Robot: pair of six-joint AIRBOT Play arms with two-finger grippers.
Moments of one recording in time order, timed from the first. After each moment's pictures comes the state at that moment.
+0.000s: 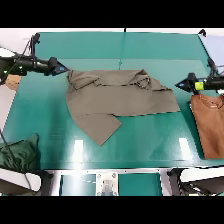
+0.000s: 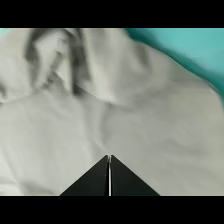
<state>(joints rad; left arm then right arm) 0.17 -1.64 1.52 0.65 -1.29 -1.08 -0.54 -1.57 1.29 -0.75 1.26 1.19</state>
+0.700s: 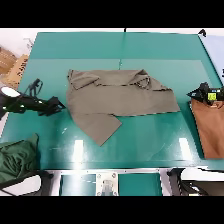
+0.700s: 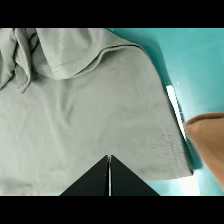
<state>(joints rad) 0.21 -1.34 0.85 0.84 -1.05 -1.25 -0.66 -1.47 1.18 -0.80 1.25 1.16</state>
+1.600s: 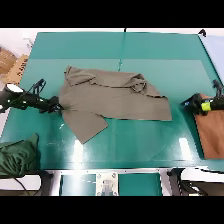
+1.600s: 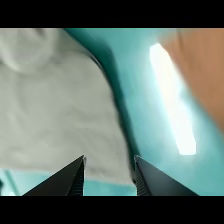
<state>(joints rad) 0.25 -1.49 0.98 0.88 -1.12 -1.16 -0.66 -1.44 1.00 -0.90 1.28 1.16</state>
